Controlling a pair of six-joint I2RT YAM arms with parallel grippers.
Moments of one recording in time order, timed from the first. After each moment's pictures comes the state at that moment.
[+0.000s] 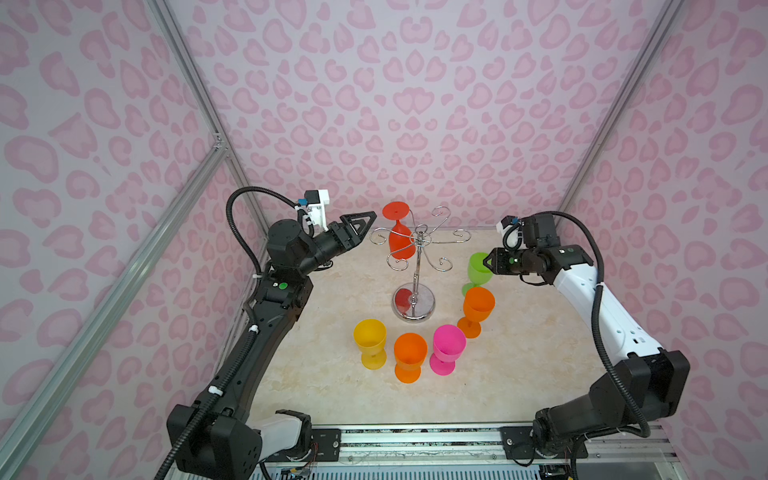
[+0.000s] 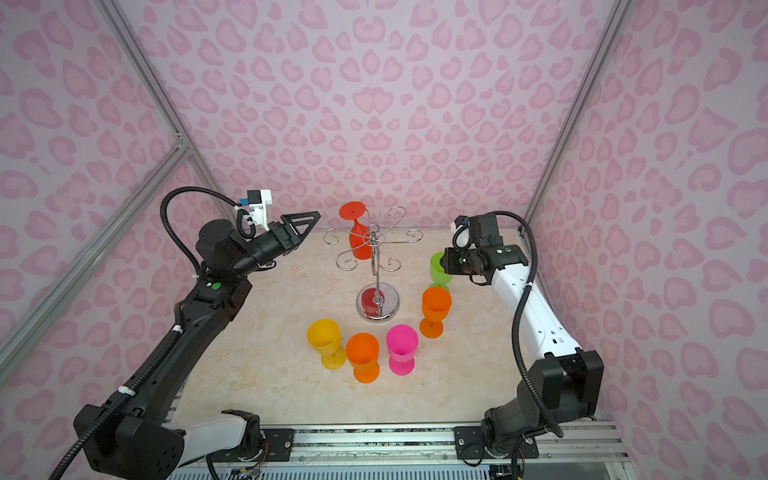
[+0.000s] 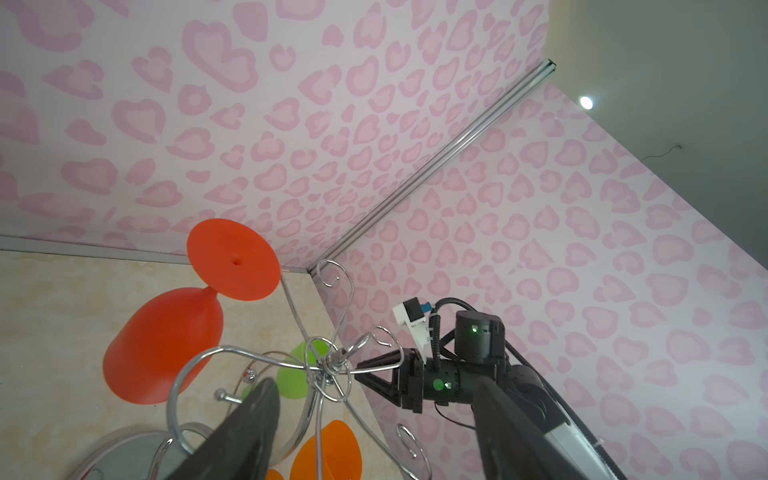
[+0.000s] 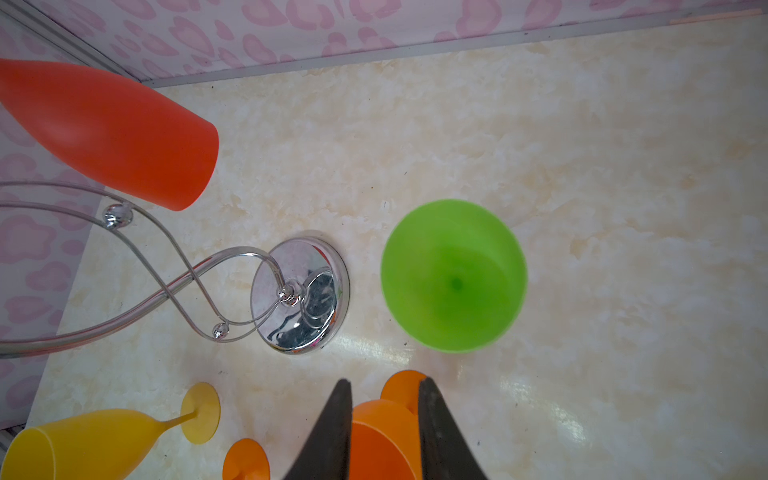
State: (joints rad) left arm -0.21 1.28 1.22 0.13 0.63 -0.91; right arm 0.14 1.47 1.42 -0.79 -0.27 0.20
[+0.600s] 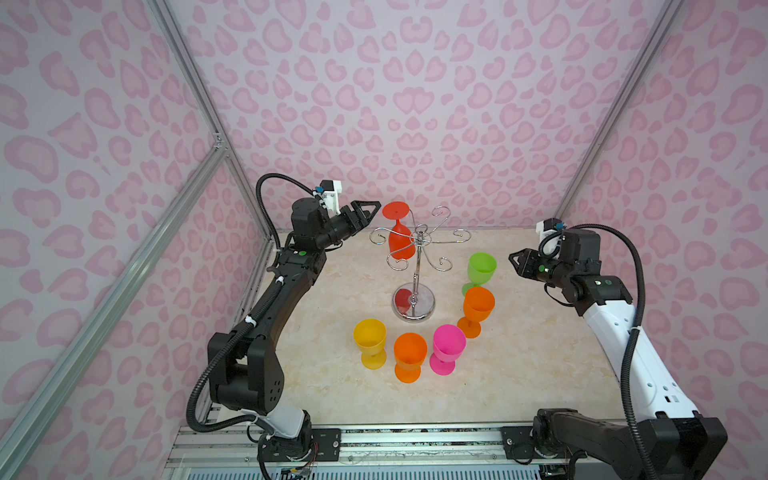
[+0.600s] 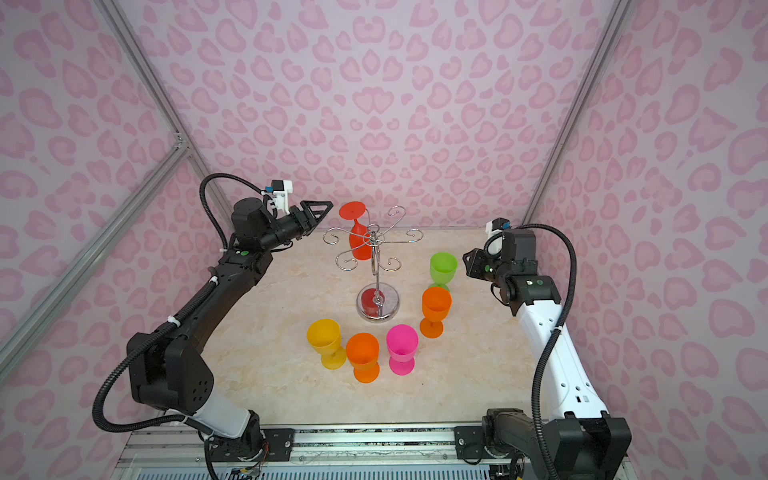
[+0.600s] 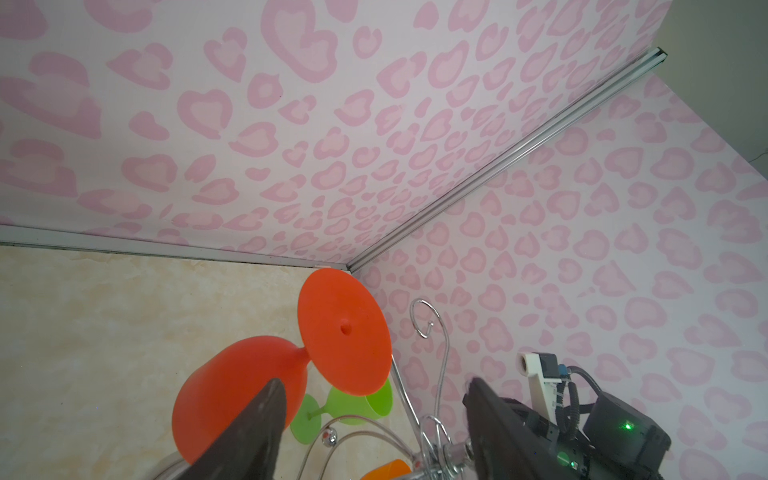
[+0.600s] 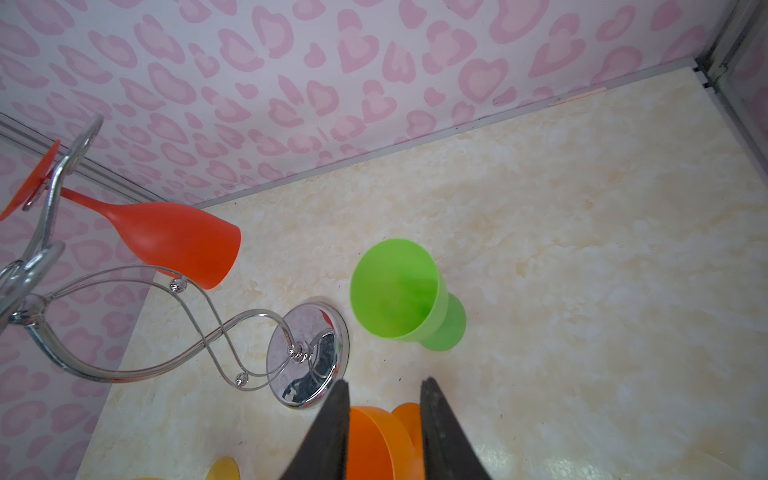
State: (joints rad) left arm -0.19 1.63 1.42 0.15 0.67 -0.86; right arm 0.01 1.21 1.22 -0.61 -0.29 0.33
